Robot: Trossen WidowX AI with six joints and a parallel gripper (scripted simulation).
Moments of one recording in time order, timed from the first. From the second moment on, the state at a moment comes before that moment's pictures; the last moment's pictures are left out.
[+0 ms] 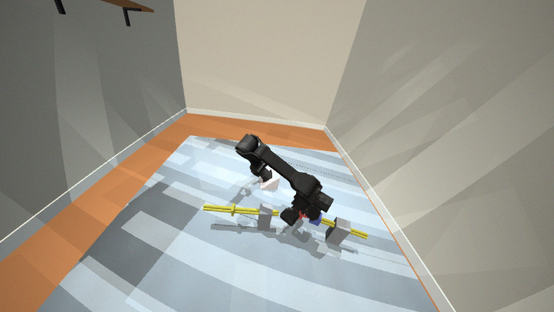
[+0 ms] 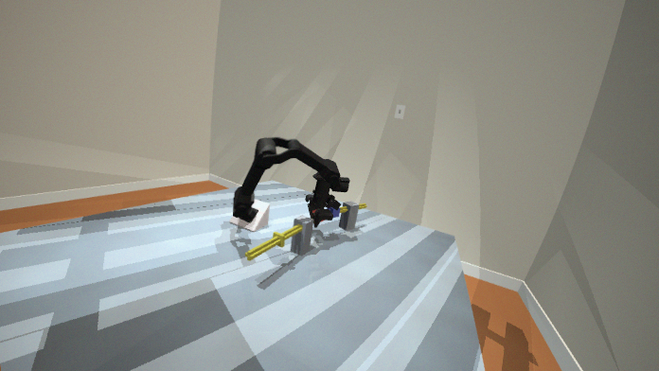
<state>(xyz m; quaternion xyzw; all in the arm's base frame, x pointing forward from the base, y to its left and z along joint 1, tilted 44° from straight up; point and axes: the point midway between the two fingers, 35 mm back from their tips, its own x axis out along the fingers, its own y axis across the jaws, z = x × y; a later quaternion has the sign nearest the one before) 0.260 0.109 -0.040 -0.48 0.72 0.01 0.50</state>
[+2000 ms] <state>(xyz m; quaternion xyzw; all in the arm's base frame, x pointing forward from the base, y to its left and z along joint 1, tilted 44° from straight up) 0.272 0.108 -0.020 -0.56 0.73 0.03 0.38</state>
